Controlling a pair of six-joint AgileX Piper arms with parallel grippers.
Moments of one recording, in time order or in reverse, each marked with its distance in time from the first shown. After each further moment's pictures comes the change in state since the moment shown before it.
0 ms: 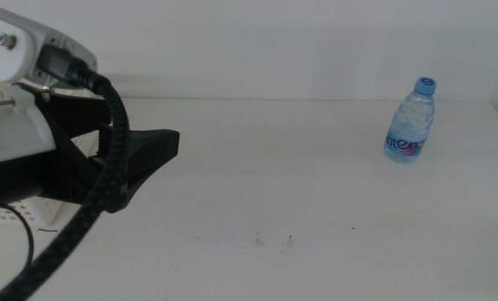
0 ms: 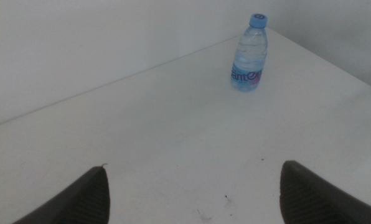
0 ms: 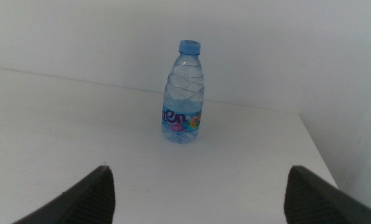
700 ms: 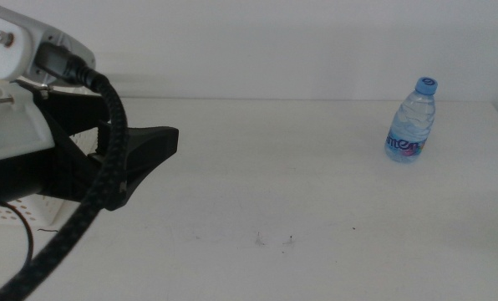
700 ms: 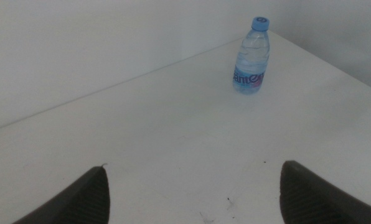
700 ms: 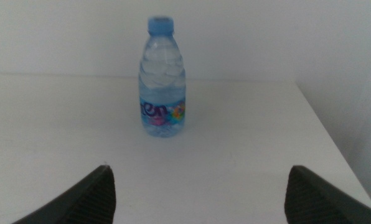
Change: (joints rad) left arm 0.000 0.000 0.000 0.004 -0.009 0.000; right arm 0.000 0.703 -0.021 0.067 -0.585 0.049
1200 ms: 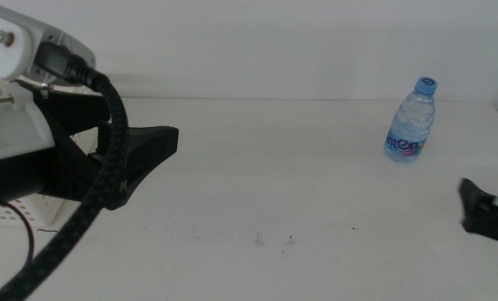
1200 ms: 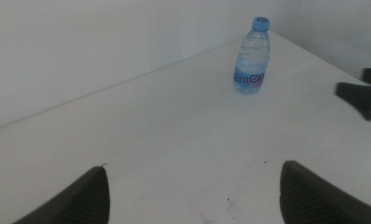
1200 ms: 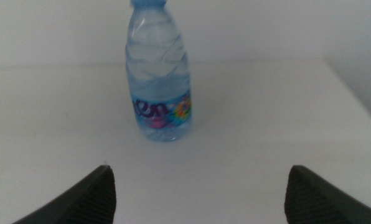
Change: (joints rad) left arm 0.000 0.000 0.000 0.000 0.000 0.000; right arm 0.000 0.699 -0.156 -0.066 -0.465 0.148
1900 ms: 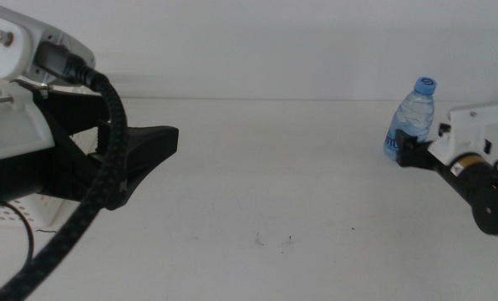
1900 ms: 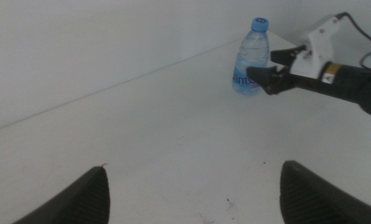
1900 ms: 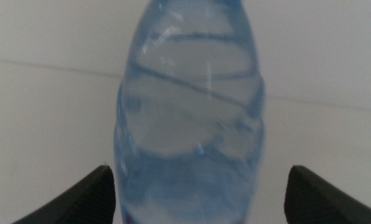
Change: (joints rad) left arm 0.000 0.000 0.000 0.000 0.000 0.000; right arm 0.000 0.618 -0.637 -0.128 0.033 -0.047
